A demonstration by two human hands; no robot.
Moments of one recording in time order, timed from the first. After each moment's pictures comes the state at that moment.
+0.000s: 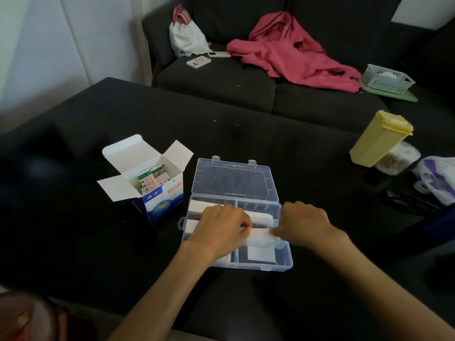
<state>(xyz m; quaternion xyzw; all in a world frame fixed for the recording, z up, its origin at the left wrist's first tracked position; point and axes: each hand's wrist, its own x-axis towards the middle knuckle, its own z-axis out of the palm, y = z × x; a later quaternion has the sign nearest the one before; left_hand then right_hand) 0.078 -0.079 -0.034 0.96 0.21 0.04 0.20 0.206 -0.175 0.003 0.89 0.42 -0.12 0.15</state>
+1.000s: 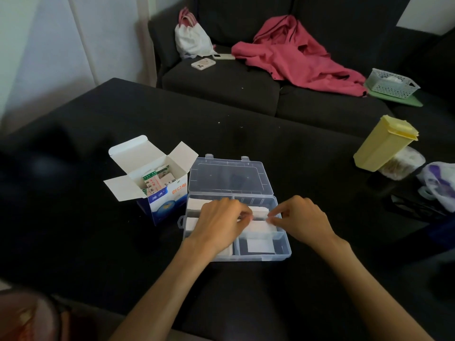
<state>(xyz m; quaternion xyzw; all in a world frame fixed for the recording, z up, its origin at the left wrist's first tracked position) 0.080 -0.069 -0.032 0.93 0.25 0.11 0.23 0.224 -0.172 -0.016 0.90 0.42 -0.12 -0.09</state>
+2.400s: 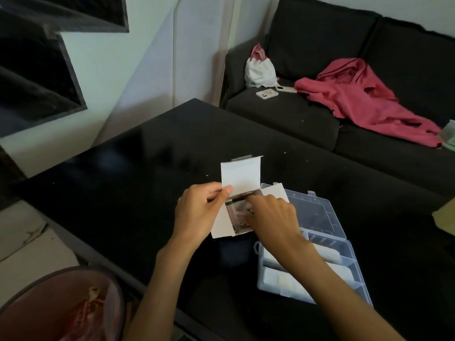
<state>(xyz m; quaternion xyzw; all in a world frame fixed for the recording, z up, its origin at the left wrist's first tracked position) -0.060 0.023 -0.006 0.73 0.41 0.39 0.39 0.067 -0.041 0.028 0.78 0.62 0.01 0.01</state>
